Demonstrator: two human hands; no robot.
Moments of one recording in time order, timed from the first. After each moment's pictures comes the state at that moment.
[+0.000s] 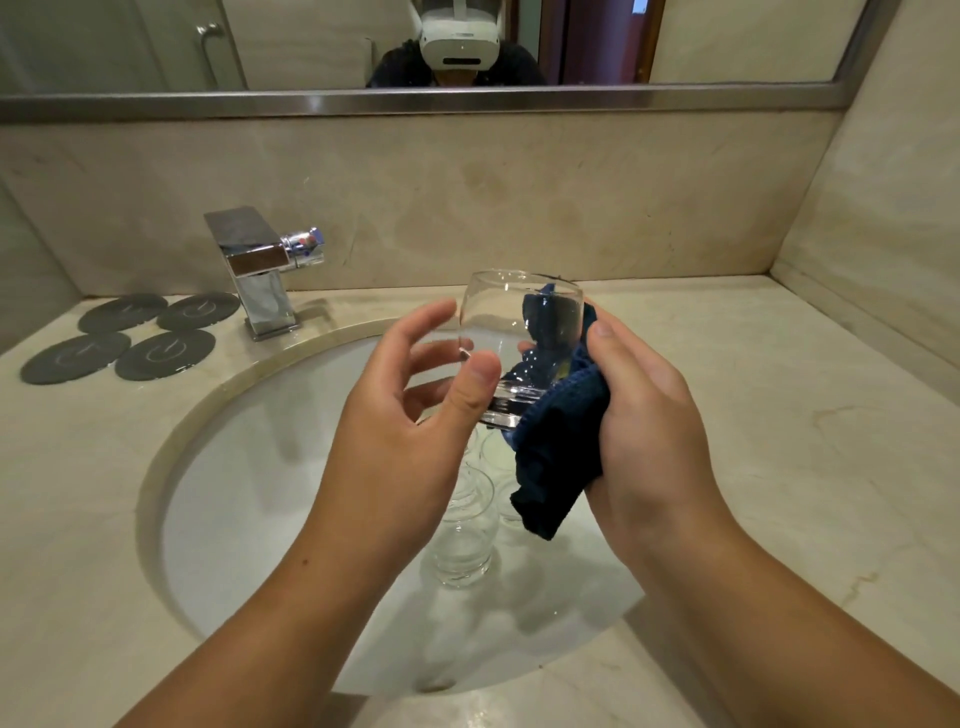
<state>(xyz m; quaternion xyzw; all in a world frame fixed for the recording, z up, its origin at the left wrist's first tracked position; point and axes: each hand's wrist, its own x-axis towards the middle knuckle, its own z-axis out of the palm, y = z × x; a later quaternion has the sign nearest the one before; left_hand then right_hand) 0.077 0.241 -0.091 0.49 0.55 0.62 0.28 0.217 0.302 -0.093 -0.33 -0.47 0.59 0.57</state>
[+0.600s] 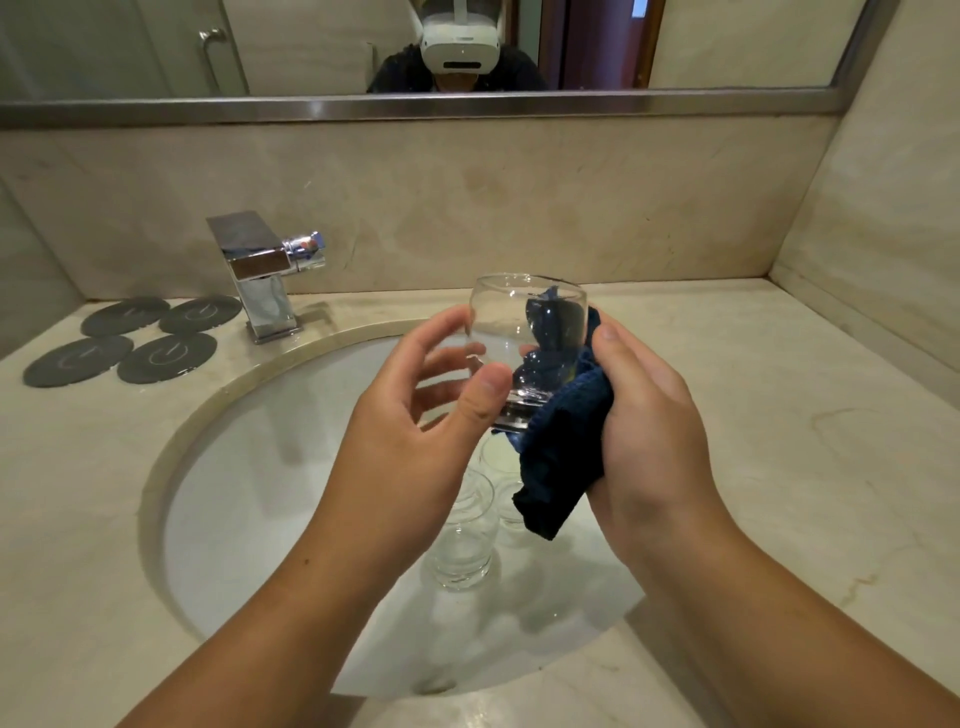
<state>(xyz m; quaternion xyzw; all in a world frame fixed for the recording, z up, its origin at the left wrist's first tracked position) 0.077 0.241 -0.089 0.49 0.53 0.62 0.31 0.218 0.302 -0.091 -0.33 -0.46 0.59 0.57</state>
